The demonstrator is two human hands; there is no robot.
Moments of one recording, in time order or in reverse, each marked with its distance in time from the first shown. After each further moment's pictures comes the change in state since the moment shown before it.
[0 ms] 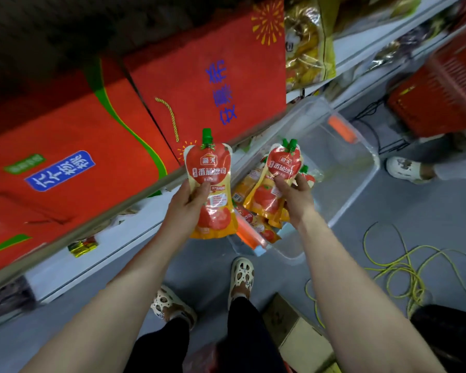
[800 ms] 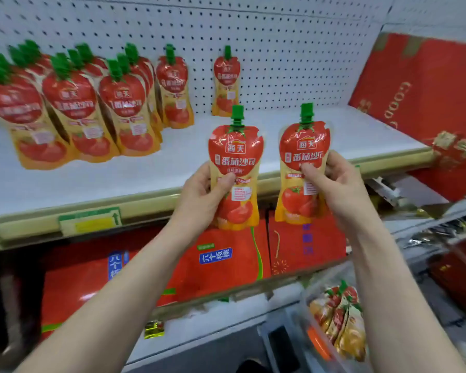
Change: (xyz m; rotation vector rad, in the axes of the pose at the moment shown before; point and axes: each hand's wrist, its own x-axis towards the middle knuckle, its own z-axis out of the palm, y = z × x) left_hand -0.229 0.249 -0.235 -0.167 0.214 0.770; right_hand -0.394 -0.265 0.171 -0.144 -0.608 -0.959
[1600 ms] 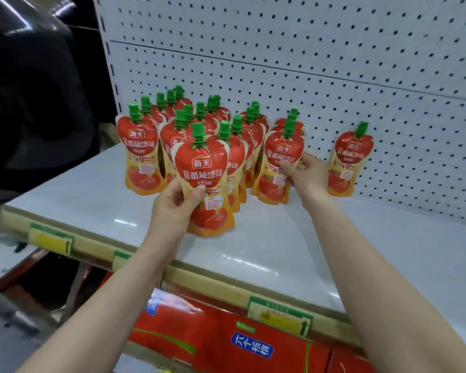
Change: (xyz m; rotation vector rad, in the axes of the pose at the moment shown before) left_hand 0.078 0.013 -0.132 0.023 0.739 0.183; right_hand 0.280 0.030 0.228 -0.098 -0.327 -0.050
